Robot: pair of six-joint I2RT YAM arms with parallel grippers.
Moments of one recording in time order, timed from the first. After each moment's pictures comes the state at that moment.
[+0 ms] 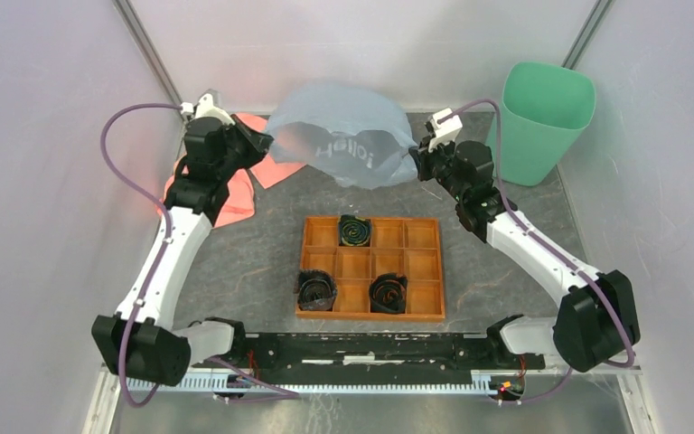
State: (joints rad) left arm -0.17 1.21 1.20 -0.30 0.06 -0.65; right arm 0.43 1.31 0.93 0.23 -0.06 -0.02
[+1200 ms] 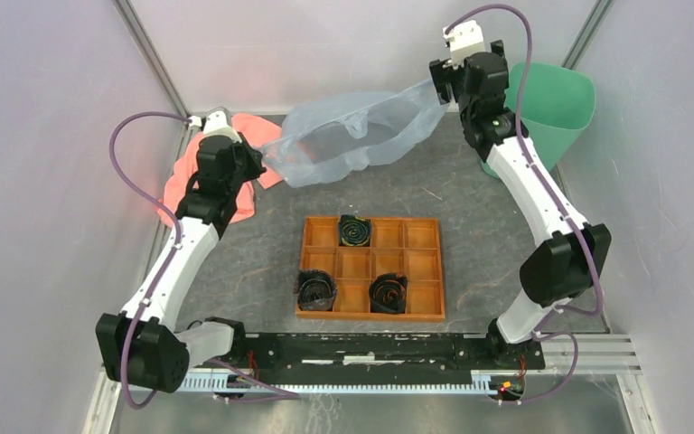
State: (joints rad) left arm -0.17 1.16 1.02 -0.19 -0.15 -0.42; right arm 0.29 1.65 1.65 -0.13 0.37 -0.33
